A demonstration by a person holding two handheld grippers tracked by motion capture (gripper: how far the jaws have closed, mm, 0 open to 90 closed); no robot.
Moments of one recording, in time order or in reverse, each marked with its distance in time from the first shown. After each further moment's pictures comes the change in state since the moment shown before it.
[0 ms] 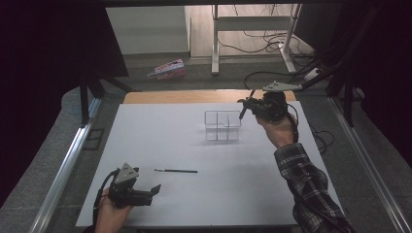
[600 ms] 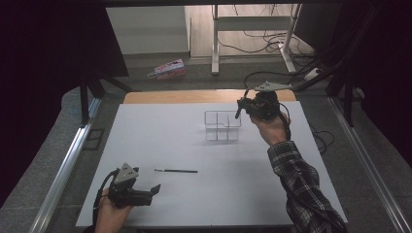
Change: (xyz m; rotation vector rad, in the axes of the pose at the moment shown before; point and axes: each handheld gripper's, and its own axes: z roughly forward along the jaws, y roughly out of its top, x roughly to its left) left arm 0.000 0.000 -0.001 -0.002 0.001 -0.003; right arm 0.002 -0.004 0.025 0.020 -0.010 -0.012
